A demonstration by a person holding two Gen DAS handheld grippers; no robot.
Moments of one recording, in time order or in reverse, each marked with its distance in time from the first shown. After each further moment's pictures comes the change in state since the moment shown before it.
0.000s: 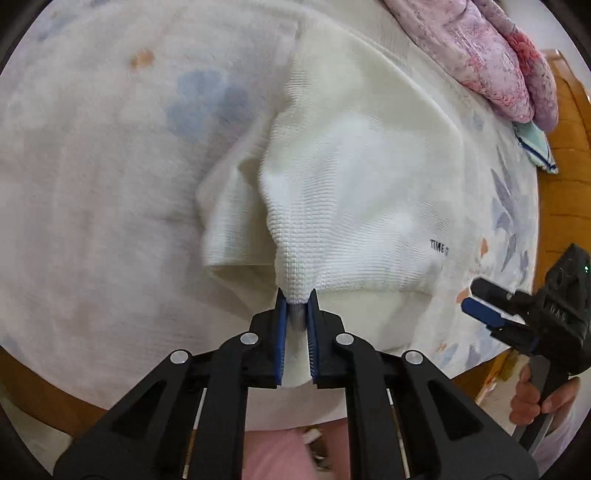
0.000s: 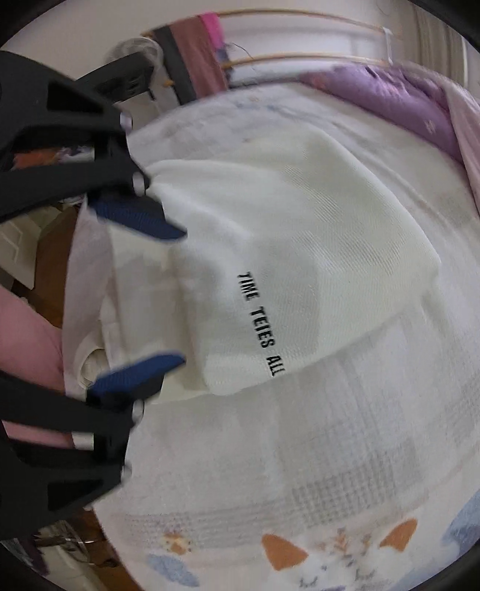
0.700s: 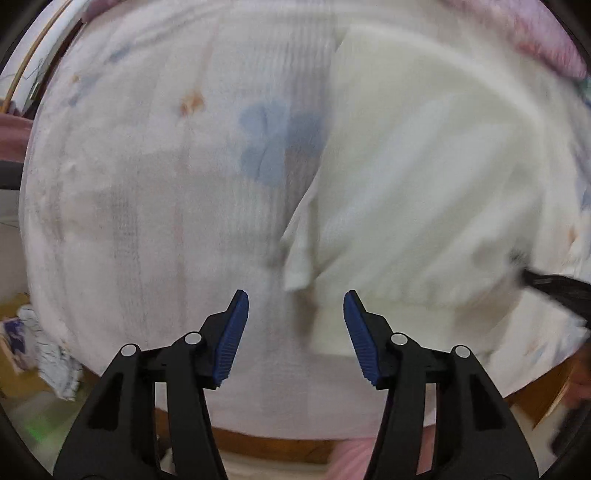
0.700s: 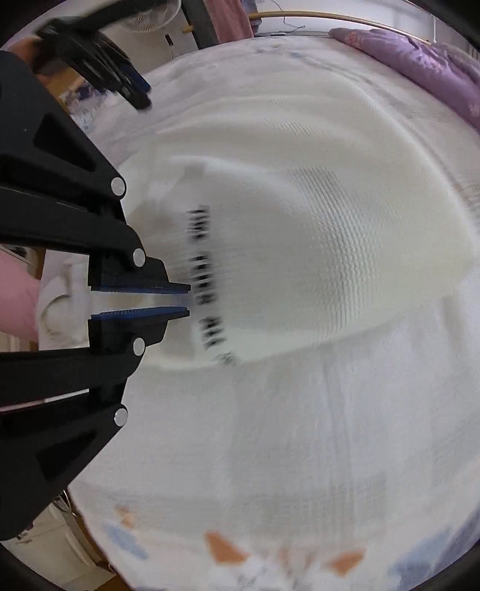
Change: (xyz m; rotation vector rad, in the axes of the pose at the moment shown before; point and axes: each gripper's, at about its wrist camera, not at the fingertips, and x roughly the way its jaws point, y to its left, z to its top) left arm 0.009 -0.033 0.039 0.109 0.021 0.347; right arm 0.068 0.012 0.054 -0.052 0.062 -0.239
